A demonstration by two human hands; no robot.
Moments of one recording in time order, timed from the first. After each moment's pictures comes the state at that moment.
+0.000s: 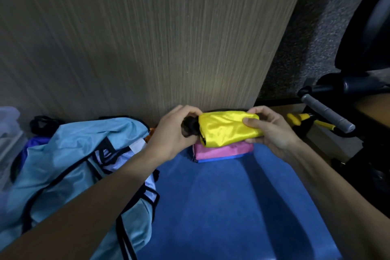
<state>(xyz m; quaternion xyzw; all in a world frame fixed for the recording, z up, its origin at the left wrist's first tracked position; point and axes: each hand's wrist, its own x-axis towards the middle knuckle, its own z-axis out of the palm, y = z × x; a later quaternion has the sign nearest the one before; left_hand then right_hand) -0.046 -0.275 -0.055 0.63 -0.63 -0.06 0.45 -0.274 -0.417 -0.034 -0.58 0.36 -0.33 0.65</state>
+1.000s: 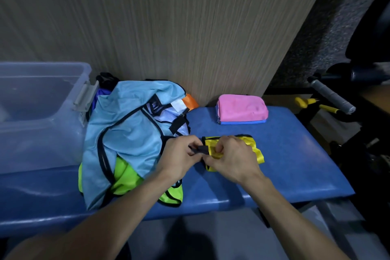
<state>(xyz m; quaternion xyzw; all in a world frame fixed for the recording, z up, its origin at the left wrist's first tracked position) -0.091 -0.112 -0.121 0.72 -0.51 -0.18 0.45 -0.236 -0.201 -0.084 -0.88 0.43 -0.11 0.15</state>
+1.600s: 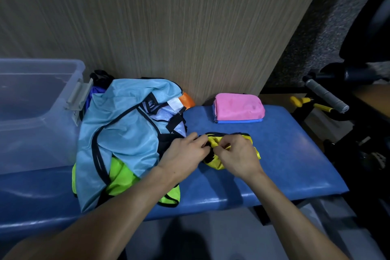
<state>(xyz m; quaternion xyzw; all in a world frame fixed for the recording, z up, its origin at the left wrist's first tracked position) -0.092 -0.129 -0.121 0.66 -0.72 0.16 0.12 -0.242 -0.206 -0.075 -0.83 0.47 -0.16 0.26</state>
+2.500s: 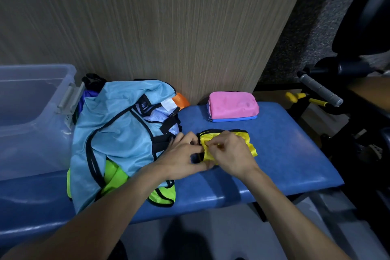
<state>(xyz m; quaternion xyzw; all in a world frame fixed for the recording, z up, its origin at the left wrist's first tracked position) -0.087 -0.131 -0.129 0.70 -0.66 -0.17 0.20 -0.250 -0.212 -0.082 -0.86 0.40 -0.16 0.27</state>
